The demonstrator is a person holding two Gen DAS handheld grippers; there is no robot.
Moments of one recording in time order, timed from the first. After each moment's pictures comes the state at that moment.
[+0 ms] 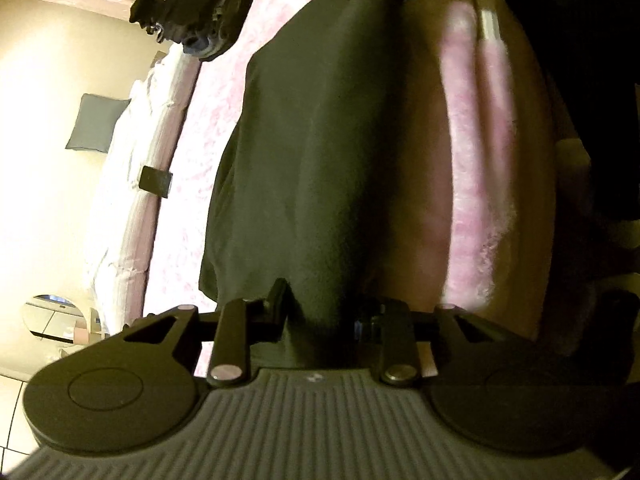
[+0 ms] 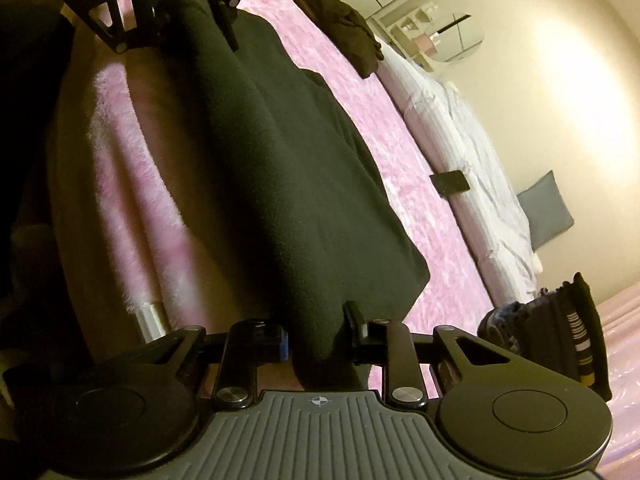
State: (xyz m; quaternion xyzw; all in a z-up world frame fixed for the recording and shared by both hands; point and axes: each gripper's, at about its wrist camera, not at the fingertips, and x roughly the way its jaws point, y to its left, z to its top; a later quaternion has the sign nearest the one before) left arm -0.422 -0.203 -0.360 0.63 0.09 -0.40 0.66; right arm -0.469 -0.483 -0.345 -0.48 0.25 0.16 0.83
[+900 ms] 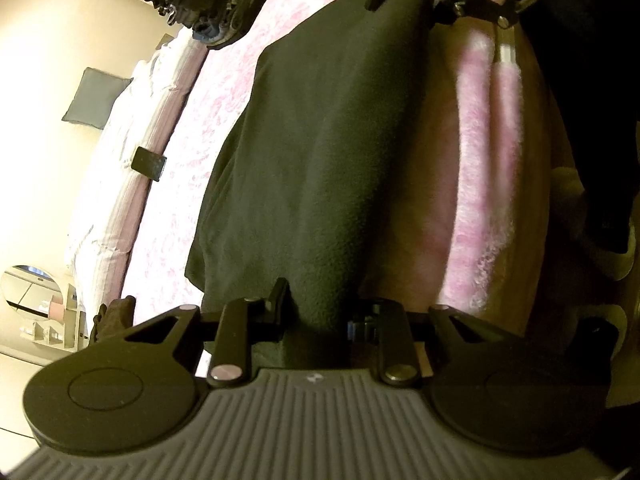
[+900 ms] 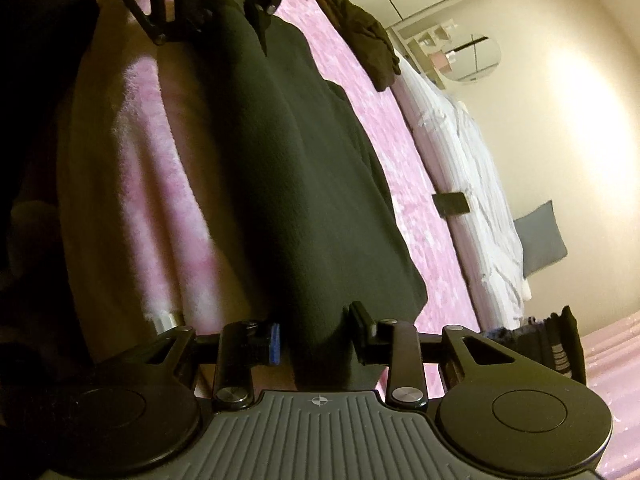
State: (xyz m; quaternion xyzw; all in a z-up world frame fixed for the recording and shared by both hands) left arm -0.408 -0.200 -0.355 0.59 0.12 -0.41 0.68; right arm -0.480 -0.468 -0.359 -0.53 0.23 0.17 0.80
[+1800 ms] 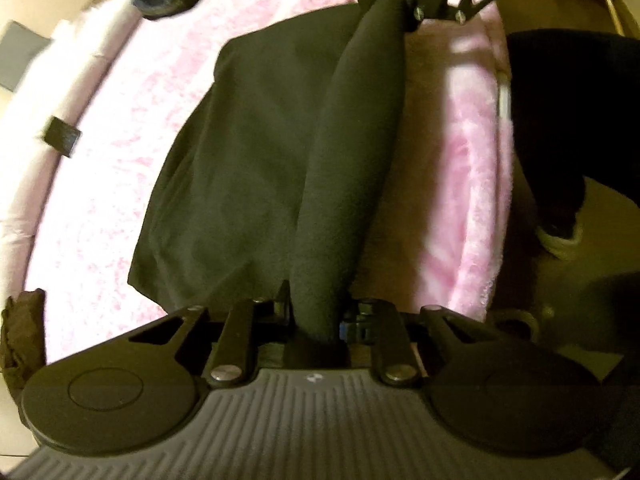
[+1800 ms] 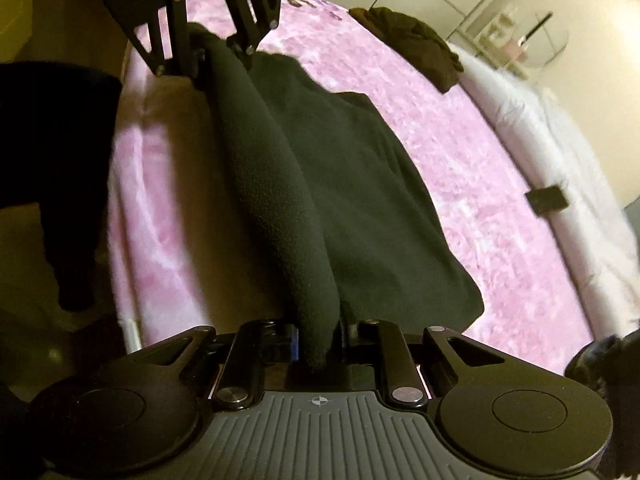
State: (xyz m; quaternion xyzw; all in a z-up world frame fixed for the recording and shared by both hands) left arm -0.342 -0.236 -0.301 0.55 0.27 -0.52 0.60; right arm -0.401 -0.517 -0.282 -0.41 0.33 0.35 0.78
